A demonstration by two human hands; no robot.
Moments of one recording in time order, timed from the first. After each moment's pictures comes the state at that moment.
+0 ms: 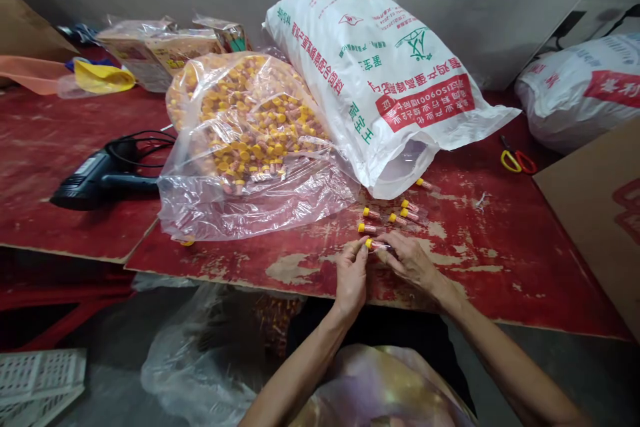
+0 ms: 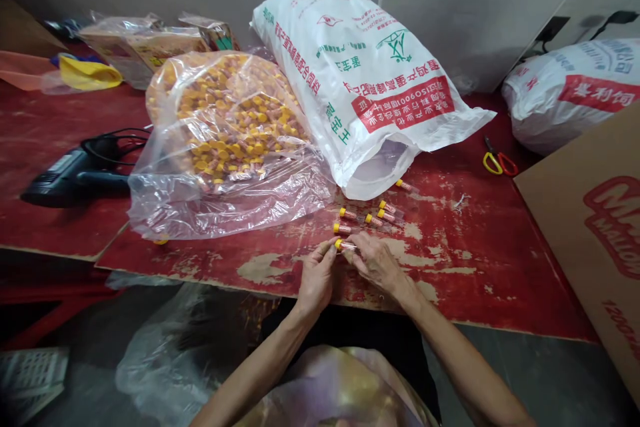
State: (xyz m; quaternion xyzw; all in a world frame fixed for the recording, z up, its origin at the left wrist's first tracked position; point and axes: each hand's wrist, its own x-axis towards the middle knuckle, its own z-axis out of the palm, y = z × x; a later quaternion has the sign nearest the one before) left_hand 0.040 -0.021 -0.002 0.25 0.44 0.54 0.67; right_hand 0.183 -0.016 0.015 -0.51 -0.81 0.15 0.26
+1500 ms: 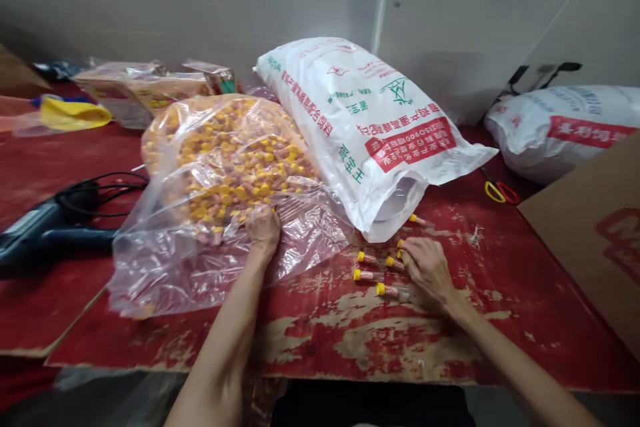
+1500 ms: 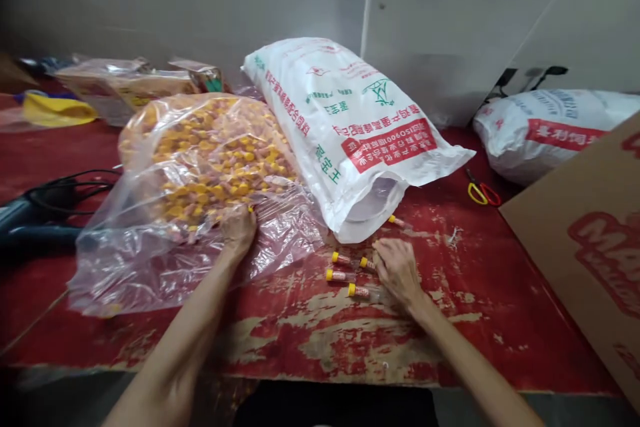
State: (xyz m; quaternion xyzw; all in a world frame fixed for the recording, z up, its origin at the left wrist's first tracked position) left_hand -0.109 0.232 -0.009 0.67 0.72 0.18 -0.05; right_hand 0.238 0.043 0.000 -0.62 -0.74 -0.07 0.24
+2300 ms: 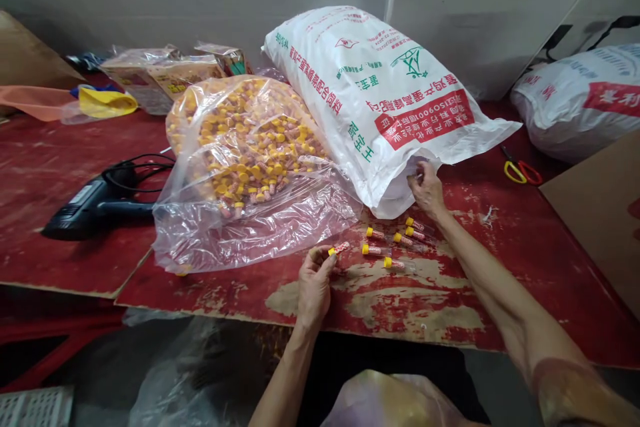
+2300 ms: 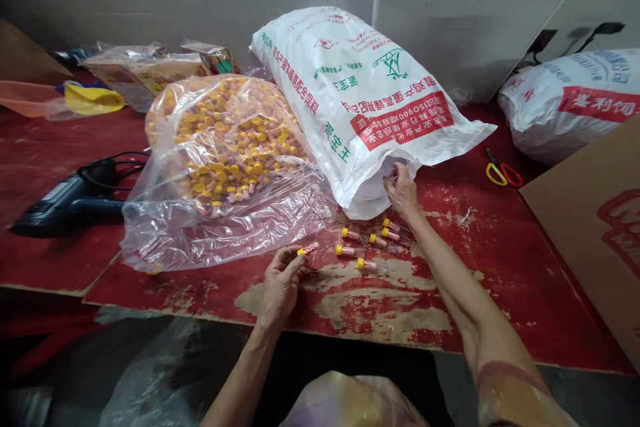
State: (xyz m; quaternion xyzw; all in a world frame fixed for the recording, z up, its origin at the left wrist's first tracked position) left_hand -0.027 0.027 0.000 0.28 0.49 0.57 0.60; right_hand 0.264 0.158 0.017 -0.72 -0.64 0.03 0.27
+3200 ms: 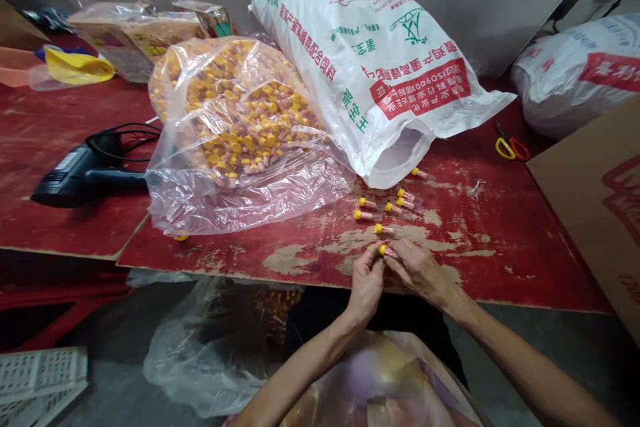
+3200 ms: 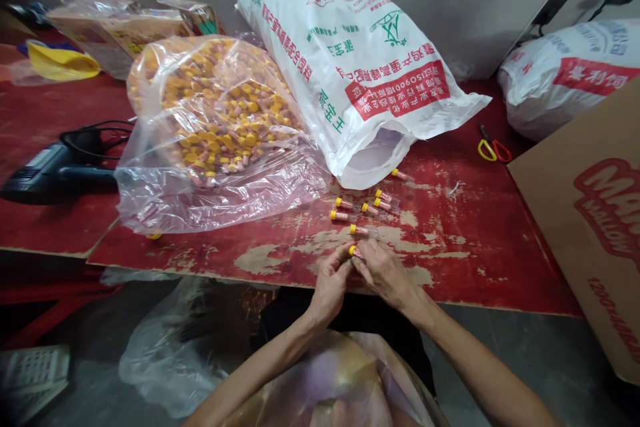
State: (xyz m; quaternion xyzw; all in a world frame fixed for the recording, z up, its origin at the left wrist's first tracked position) left_hand 0.059 -0.057 -0.001 0.38 0.42 0.44 0.70; right_hand 0.197 -0.059 0.019 -0.54 -0.80 0.16 0.22
